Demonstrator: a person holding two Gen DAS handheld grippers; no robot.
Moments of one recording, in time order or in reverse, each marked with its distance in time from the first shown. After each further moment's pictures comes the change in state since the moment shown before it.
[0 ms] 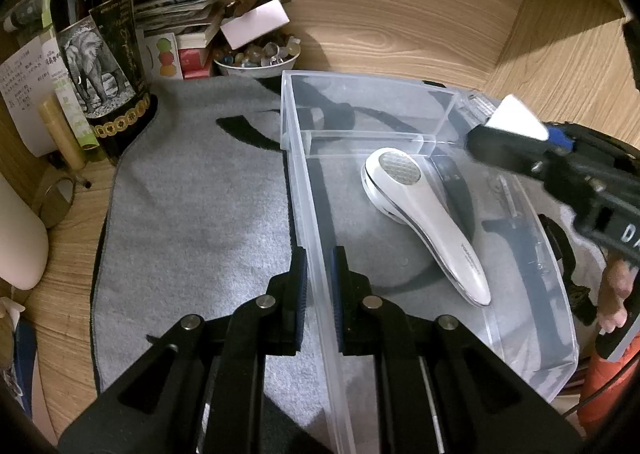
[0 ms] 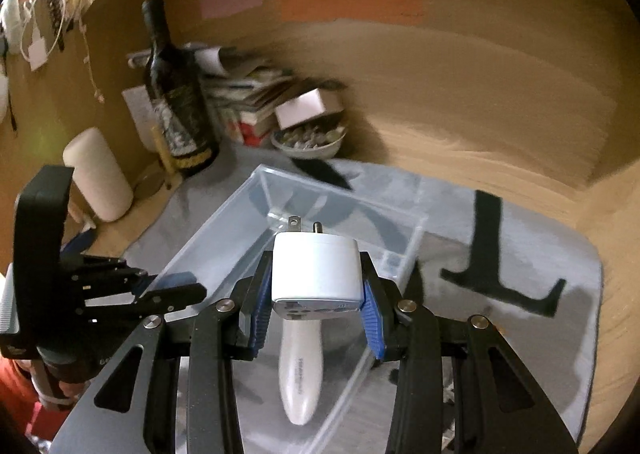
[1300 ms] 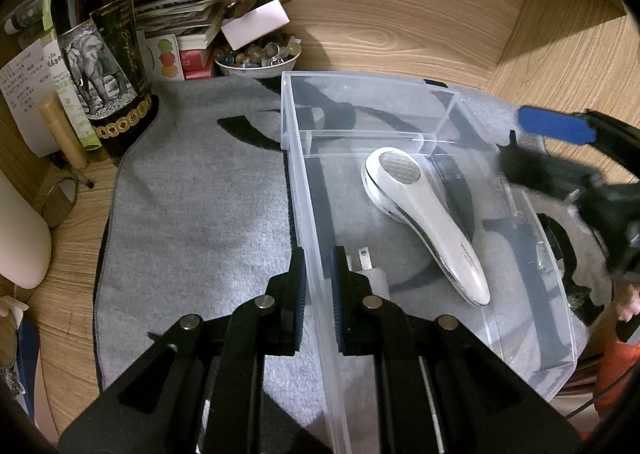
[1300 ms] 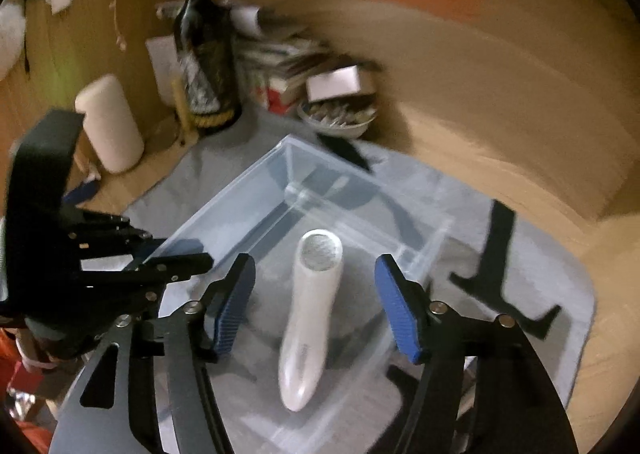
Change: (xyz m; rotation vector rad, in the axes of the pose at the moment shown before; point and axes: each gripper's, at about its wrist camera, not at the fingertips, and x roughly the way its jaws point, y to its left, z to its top) left arm 0.000 0.001 0.003 0.002 0.004 0.005; right arm -0.009 0.007 0.003 -0.120 0.055 -0.024
